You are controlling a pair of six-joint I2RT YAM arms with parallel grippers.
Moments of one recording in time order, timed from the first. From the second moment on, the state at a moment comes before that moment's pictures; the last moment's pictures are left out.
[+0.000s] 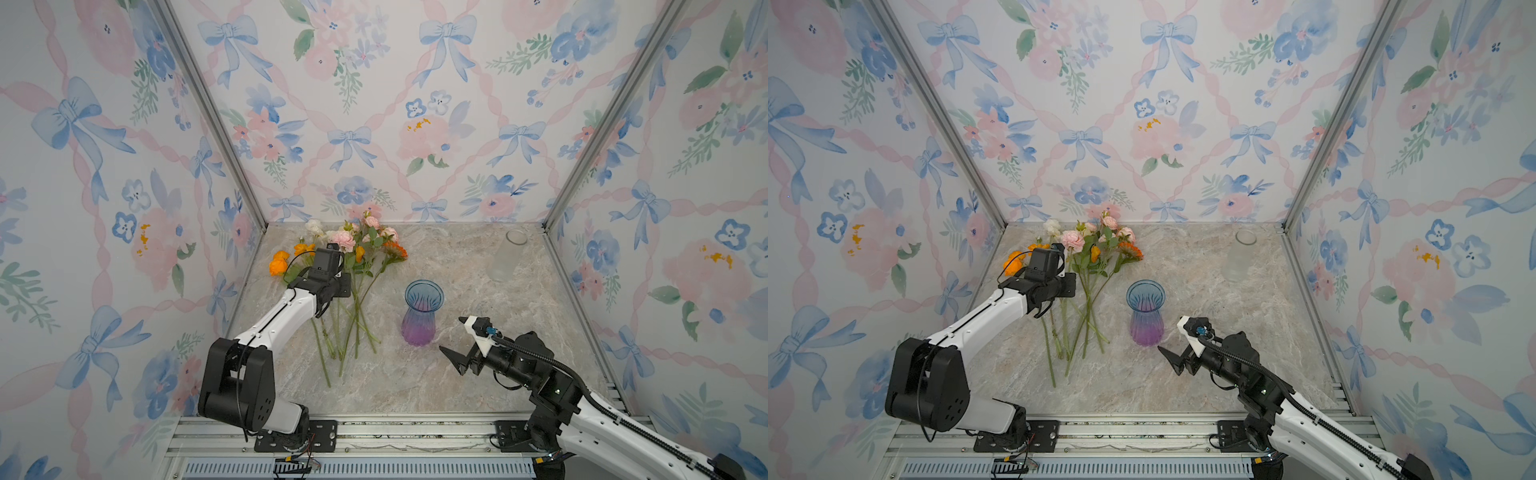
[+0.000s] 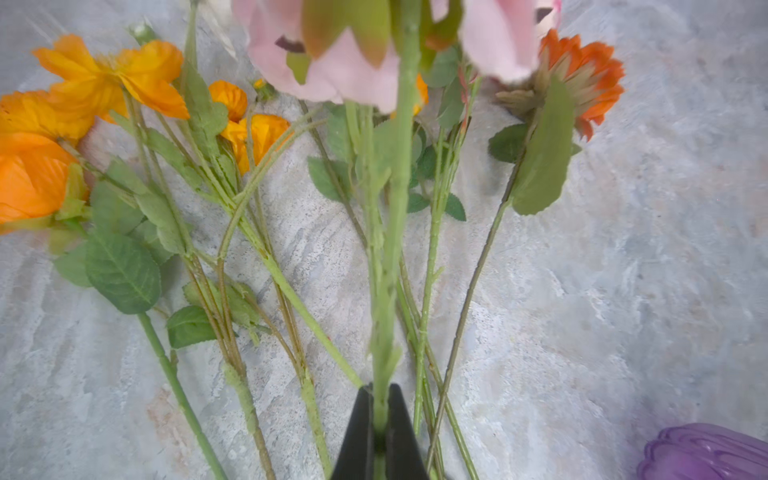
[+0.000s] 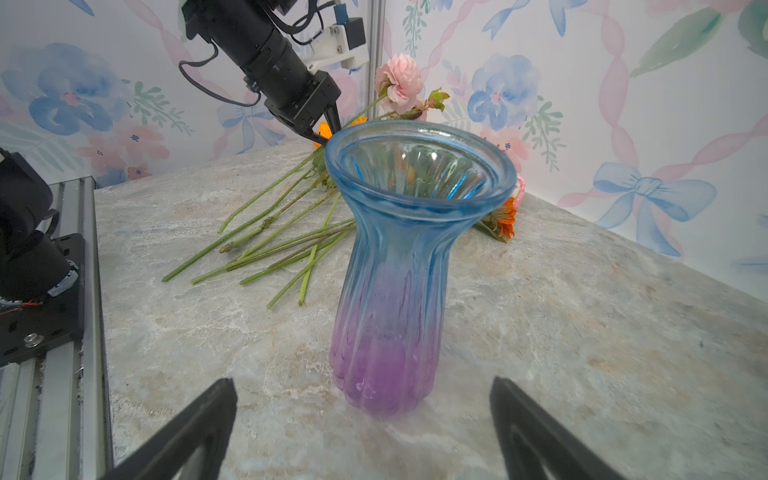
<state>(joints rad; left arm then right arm) -0.25 1.41 1.00 -0.40 -0.08 -0.19 0.78 0.58 0.28 0.09 -0.12 -0.07</state>
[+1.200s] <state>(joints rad) -0.85 1.21 1.06 0.48 -0.06 -0.01 0.75 0.56 0.27 0.09 -0.20 -0.07</state>
